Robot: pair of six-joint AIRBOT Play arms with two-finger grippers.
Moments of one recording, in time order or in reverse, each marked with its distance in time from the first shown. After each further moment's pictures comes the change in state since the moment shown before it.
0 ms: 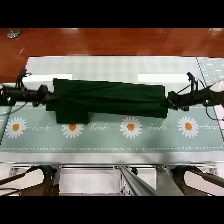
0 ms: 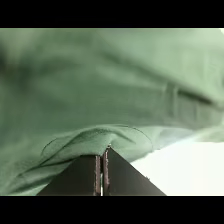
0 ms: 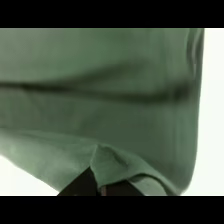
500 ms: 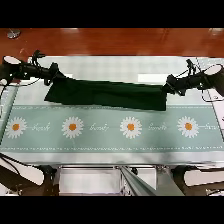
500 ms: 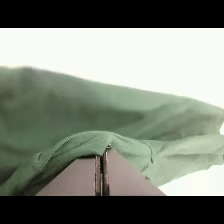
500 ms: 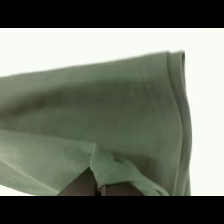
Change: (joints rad) left arm -0.091 -0.468 0.556 -0.008 -0.028 -0.158; right arm 0.000 -0.285 0.295 0.040 -0.059 0.049
